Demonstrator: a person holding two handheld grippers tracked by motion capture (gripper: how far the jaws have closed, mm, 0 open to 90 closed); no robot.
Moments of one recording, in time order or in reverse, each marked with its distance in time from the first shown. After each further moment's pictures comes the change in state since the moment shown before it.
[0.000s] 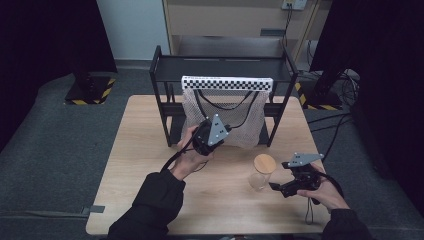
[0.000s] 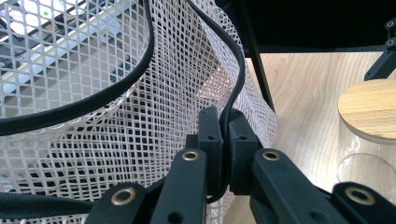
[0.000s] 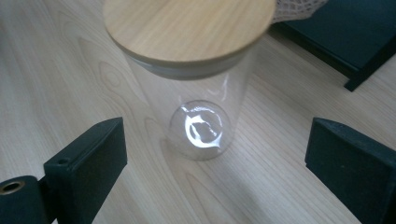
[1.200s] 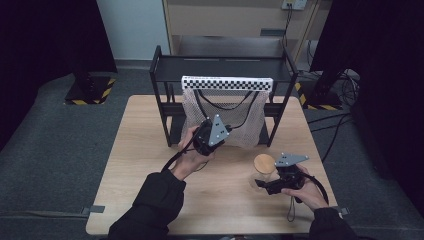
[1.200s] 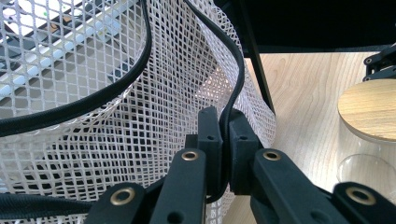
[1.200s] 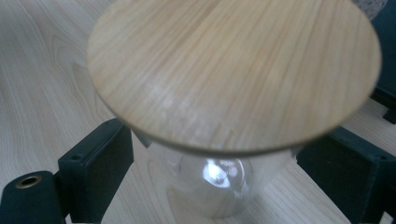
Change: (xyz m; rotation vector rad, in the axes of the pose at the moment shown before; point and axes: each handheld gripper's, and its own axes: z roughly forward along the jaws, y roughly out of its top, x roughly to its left) left arm -0.001 0.000 0.002 -0.002 -0.003 -0.001; right arm 0.012 0.005 0.040 -0.084 -0.011 0.022
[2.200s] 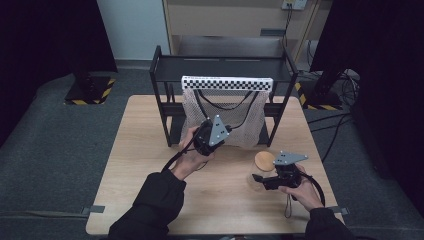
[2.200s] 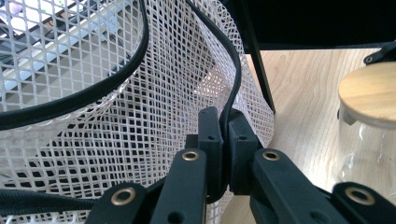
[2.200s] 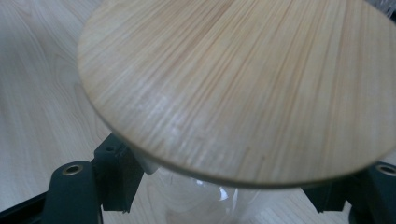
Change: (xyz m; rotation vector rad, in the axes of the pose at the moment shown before) left arm 0.000 -0.003 0.004 0.010 0.001 0.002; right arm 0.002 0.009 0.000 -0.061 -0.008 -0.017
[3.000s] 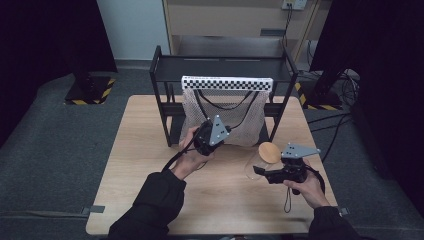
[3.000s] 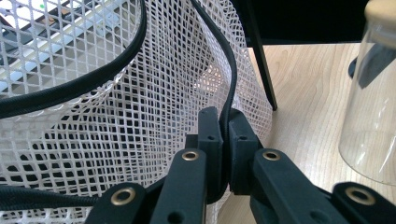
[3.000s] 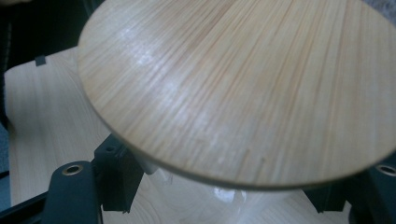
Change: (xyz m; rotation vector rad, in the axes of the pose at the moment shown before) left arm 0.001 -0.004 0.004 0.014 0.001 -0.003; right arm 0.004 0.034 -0.028 -0.159 0.062 0.008
